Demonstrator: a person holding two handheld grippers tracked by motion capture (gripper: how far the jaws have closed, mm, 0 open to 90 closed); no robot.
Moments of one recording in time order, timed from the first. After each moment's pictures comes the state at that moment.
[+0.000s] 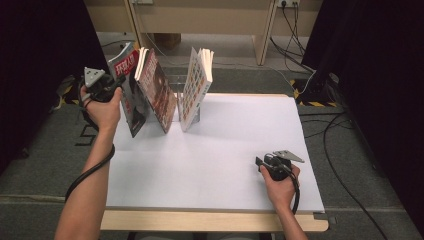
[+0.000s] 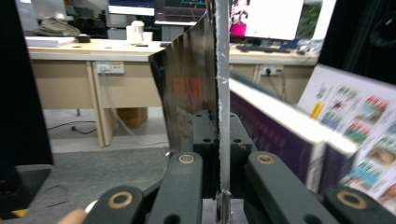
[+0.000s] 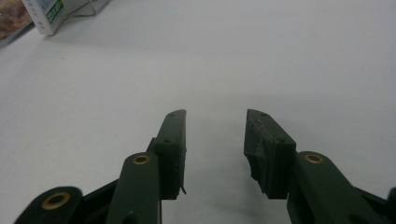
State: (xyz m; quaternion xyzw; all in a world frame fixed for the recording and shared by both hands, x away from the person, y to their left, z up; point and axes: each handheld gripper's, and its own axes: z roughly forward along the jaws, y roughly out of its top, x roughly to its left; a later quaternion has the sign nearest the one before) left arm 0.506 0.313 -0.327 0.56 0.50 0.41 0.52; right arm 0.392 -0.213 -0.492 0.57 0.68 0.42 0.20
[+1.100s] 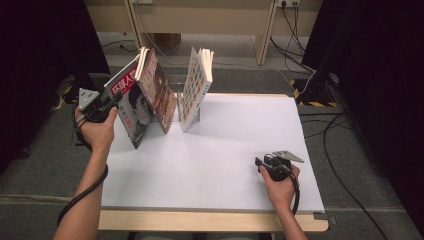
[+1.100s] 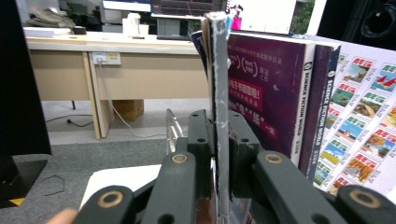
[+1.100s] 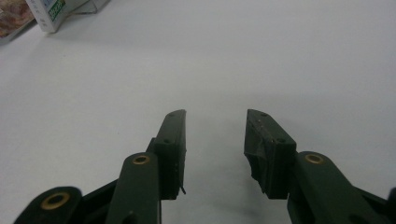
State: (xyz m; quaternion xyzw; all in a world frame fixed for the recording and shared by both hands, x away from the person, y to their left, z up) left arm 0.469 0.329 -0.360 0.56 0.49 0.39 0.54; right arm 0.391 -0.213 -0.492 0.57 0.68 0.42 0.20
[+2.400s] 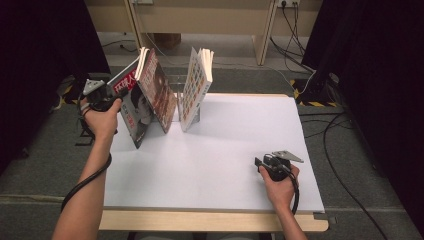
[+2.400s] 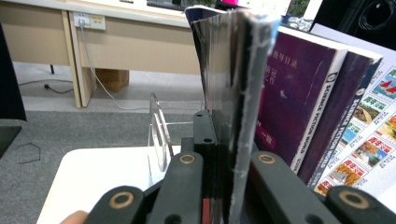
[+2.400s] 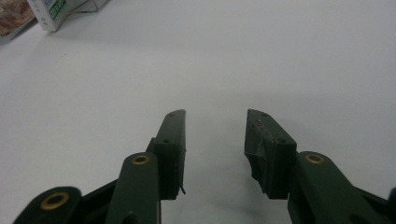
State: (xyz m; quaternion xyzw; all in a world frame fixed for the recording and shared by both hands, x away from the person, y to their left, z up) left arm 0.496 0.323 -0.351 0.57 0.53 0.33 0.53; right arm 0.391 -0.212 -0.492 0.57 0.68 0.42 0.20
